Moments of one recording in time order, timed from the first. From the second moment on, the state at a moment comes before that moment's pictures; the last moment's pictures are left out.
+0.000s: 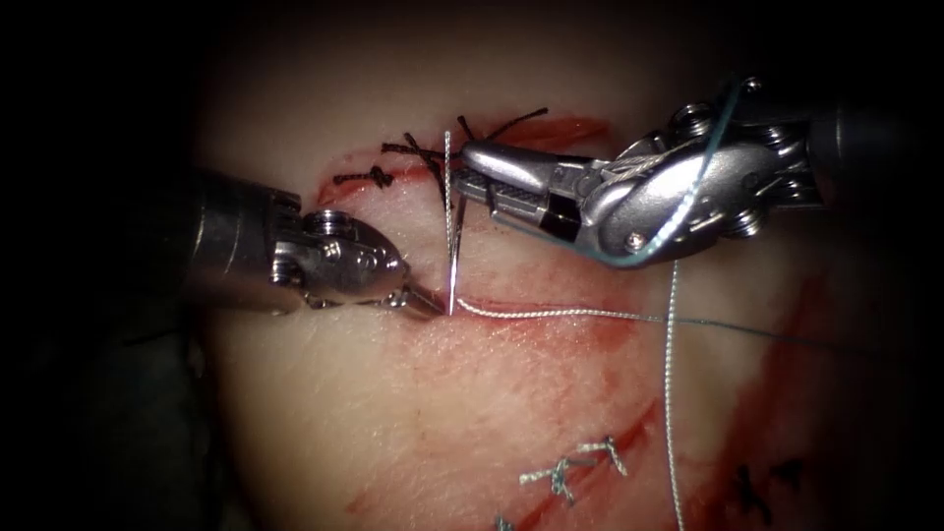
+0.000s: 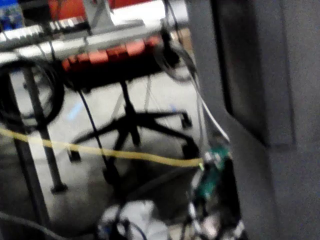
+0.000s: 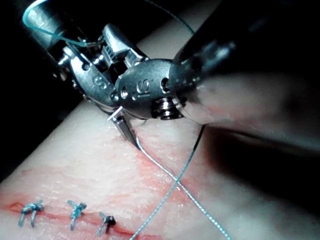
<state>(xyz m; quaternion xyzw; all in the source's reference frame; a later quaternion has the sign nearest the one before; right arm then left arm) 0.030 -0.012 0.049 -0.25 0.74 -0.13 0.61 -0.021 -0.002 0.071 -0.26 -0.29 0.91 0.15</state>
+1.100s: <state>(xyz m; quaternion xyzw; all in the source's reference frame) 0.031 -0.013 0.054 -0.23 0.72 -0.17 0.63 -0.022 -0.002 0.070 -0.40 -0.52 0.70 0.29</state>
